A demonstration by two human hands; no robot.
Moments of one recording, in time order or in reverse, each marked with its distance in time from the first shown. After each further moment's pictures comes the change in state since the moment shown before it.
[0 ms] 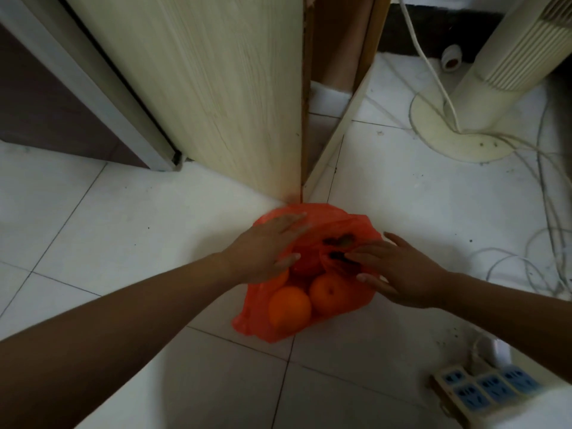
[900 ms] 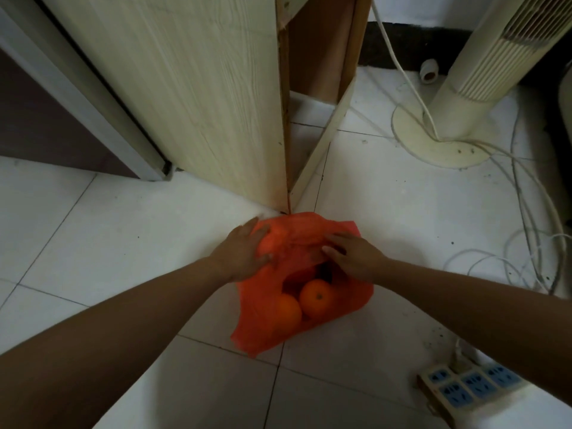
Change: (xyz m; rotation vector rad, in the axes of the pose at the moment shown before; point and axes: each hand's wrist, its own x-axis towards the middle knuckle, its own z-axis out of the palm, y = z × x) left_hand 0.004 -0.019 0.016 -0.101 -0.169 -0.399; right_hand 0.053 -0.011 0.012 0.412 -0.054 0.420
